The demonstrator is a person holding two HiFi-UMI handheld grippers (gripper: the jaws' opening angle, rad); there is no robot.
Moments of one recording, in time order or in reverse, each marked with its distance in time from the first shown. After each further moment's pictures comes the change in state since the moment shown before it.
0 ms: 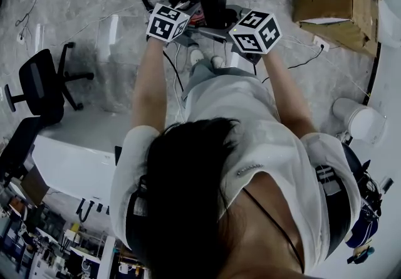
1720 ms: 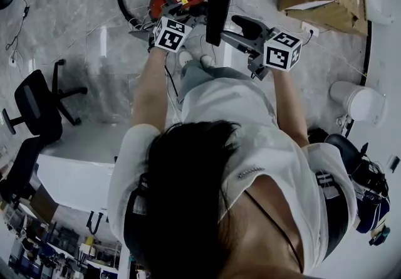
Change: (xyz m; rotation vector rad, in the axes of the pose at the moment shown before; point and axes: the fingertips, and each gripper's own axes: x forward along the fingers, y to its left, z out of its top) left arm 0.064 -0.056 -0.041 0.125 0.136 0.031; right arm -0.127 -0.037 -0.058 0.325 -0.365 -0.132
